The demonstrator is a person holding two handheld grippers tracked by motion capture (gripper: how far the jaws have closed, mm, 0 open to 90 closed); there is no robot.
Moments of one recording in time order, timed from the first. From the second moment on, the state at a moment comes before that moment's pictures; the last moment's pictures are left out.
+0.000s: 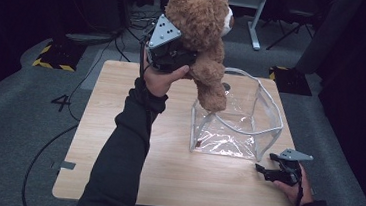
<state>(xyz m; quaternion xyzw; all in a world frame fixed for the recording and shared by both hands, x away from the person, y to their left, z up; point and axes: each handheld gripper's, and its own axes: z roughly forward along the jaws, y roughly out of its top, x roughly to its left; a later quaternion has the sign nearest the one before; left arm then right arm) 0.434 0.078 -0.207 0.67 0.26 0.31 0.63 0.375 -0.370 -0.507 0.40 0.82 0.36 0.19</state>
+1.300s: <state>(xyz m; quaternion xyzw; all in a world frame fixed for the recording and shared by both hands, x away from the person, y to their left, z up) 0.446 -0.018 -0.215 0.69 0.21 0.25 0.65 0.375 -0.370 -0.507 0.40 0.82 0.36 0.19</state>
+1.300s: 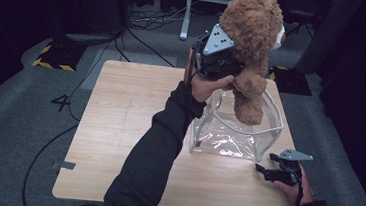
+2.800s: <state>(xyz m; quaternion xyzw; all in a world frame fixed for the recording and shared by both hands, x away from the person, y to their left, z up) 0.465 -0.051 -0.273 0.73 0.22 0.22 0.61 0.374 -0.370 -0.506 0.40 0.82 0.36 0.19</state>
